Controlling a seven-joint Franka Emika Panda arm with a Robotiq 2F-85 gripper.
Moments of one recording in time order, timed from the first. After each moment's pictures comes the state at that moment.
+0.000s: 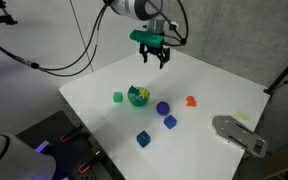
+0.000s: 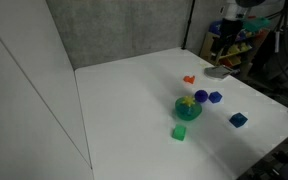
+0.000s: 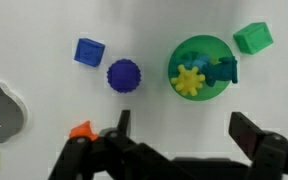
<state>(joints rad) -0.06 0.28 -0.01 -1.84 -0.02 2.08 -0.18</state>
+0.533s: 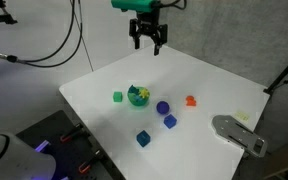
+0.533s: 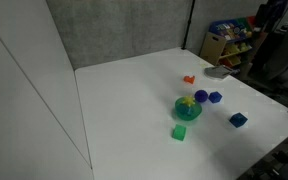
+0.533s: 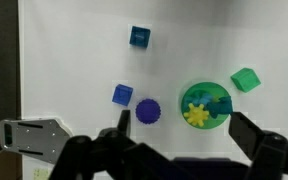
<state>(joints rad) -0.06 -0.03 -0.06 -1.91 -0.08 1.77 -0.16</state>
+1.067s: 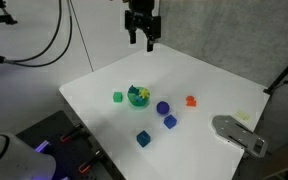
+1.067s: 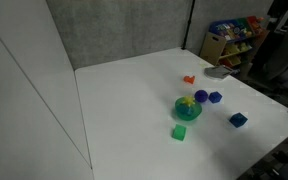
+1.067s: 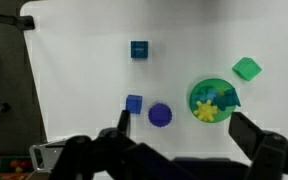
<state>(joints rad) -0.07 -0.15 -0.07 -1.97 -0.08 1.73 0.01</state>
